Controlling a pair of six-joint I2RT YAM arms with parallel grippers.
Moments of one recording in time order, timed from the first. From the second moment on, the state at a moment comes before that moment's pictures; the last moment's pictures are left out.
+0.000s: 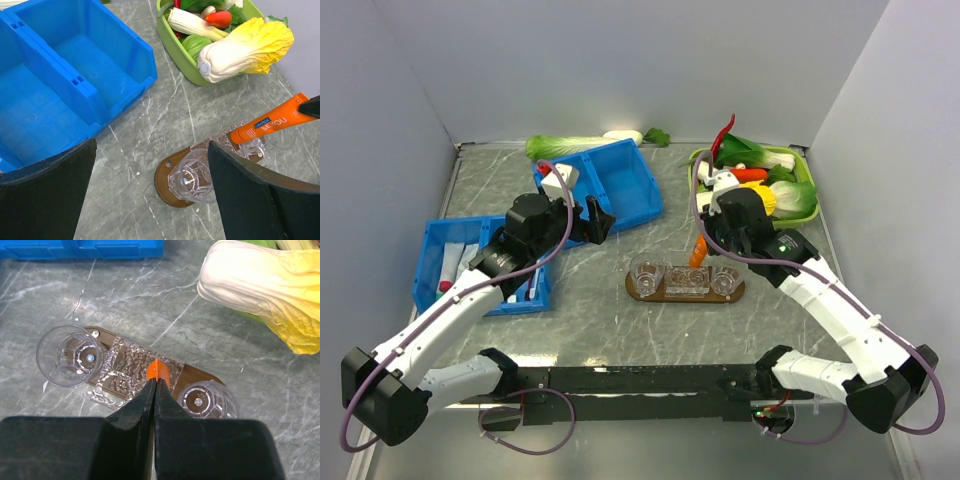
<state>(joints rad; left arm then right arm) -0.57 1.06 0.92 -0.10 0.03 -0.31 0.59 1.09 1.14 -0.71 0.18 0.15</state>
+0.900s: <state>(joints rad) -0.57 1.08 0.92 -0.10 0.03 -0.31 0.61 1.15 1.08 -0.65 0.19 0.12</state>
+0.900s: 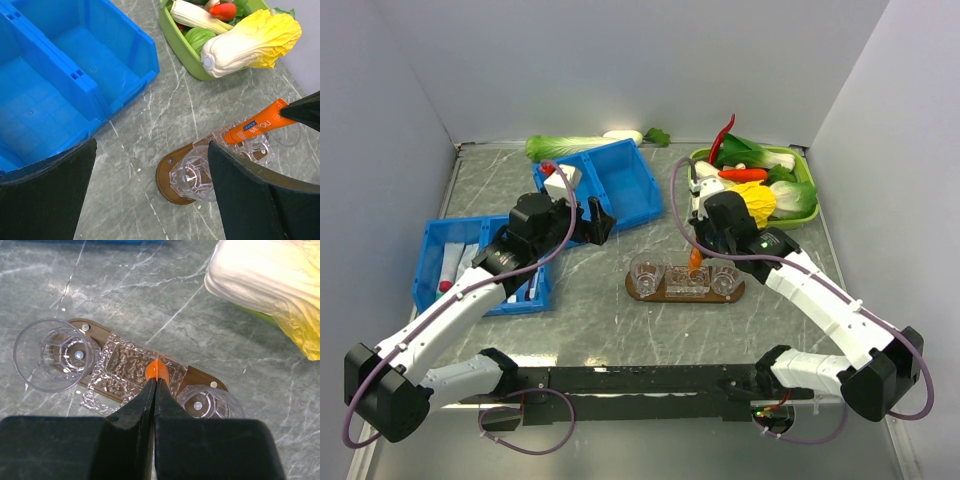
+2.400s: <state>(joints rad) -0.57 1.08 0.92 -0.12 0.04 -0.31 0.64 1.20 1.04 -0.61 0.23 0.09</state>
